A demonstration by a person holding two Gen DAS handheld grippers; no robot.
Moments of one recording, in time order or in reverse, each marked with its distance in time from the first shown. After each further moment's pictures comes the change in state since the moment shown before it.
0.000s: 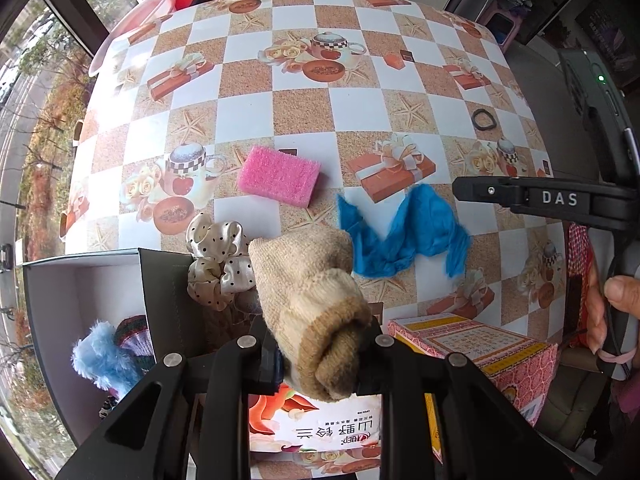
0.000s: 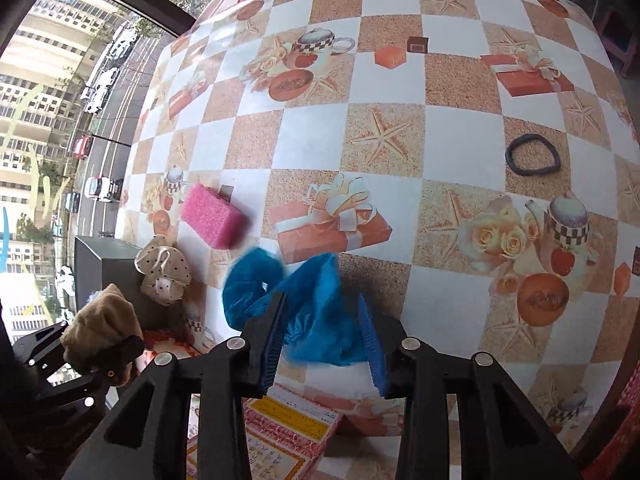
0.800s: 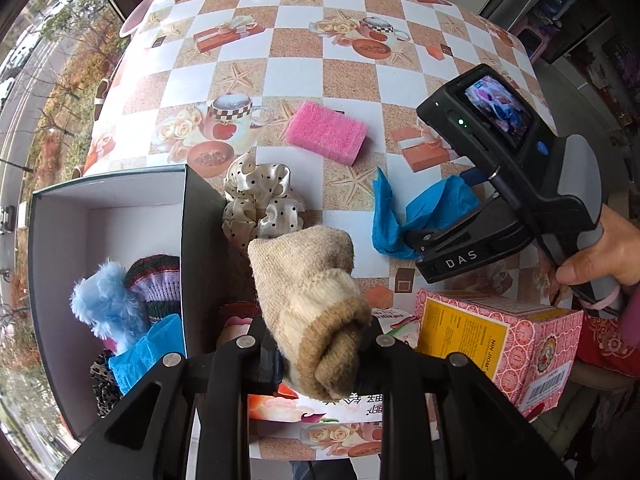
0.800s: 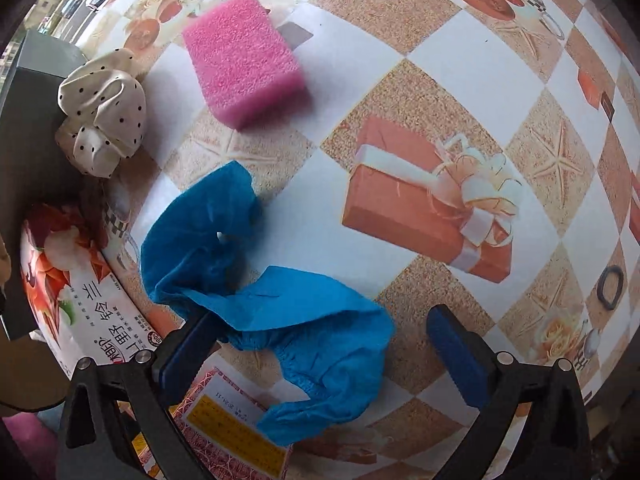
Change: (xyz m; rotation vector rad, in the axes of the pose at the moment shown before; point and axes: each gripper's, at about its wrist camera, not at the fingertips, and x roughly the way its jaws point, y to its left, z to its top) left arm 0.006 0.034 -0.038 -0.119 0.035 0.016; right arm 0.127 0.087 -0.010 -0.534 0.353 -0.300
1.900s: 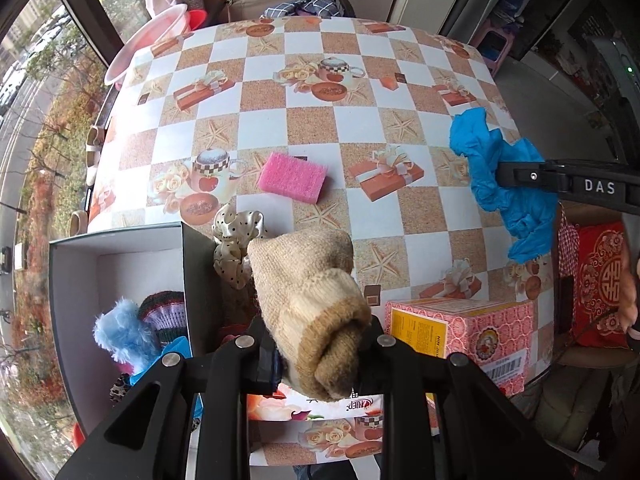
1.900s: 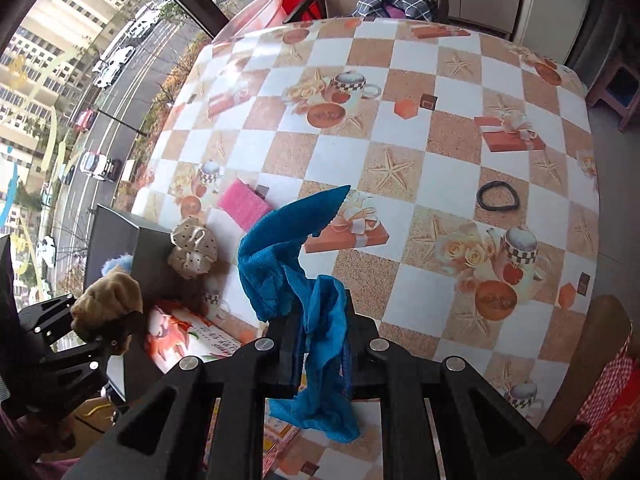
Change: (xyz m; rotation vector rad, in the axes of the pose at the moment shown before) left arm -0.052 -0.025 0.003 0.117 -0.117 -0.025; right arm -0.173 -0.070 -0.113 0.416 -0.420 0.199
